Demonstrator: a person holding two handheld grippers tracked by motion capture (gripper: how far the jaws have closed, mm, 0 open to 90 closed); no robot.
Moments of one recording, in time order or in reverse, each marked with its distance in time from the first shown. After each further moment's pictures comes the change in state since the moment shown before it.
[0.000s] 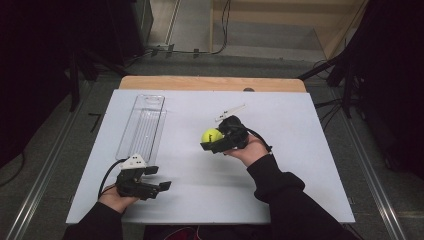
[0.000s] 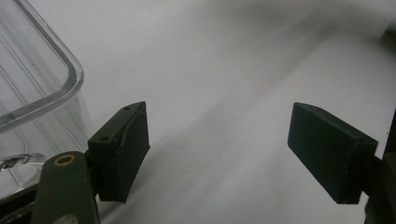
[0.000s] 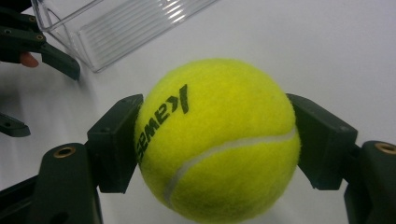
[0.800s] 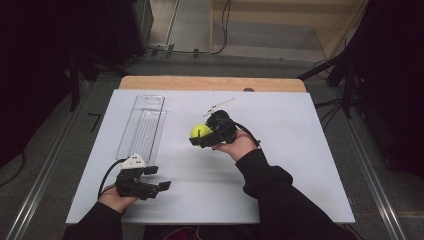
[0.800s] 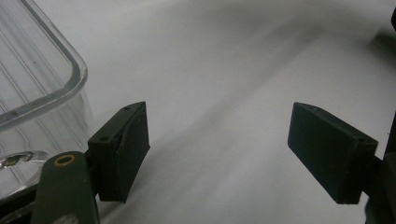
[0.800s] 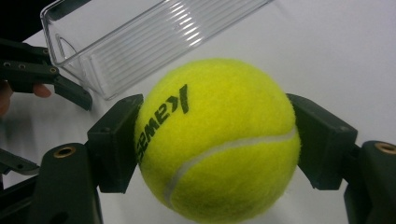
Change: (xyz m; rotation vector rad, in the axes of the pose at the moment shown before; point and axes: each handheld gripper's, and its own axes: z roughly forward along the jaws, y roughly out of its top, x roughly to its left) left arm 0.001 0.000 0.000 -0.003 -0.002 -0.004; right arm 0.007 0.026 0.019 -0.014 0.032 0.002
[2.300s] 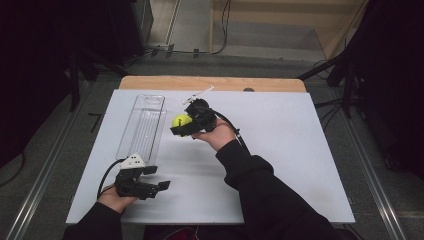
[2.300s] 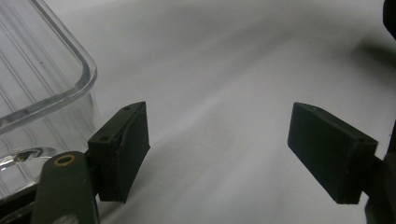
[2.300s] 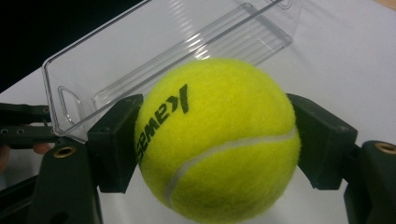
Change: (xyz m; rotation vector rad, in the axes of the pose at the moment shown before) left arm 0.001 0.000 -0.002 -0.005 0.009 -0.002; right arm 0.010 0.051 0.033 -0.010 0.010 0.000
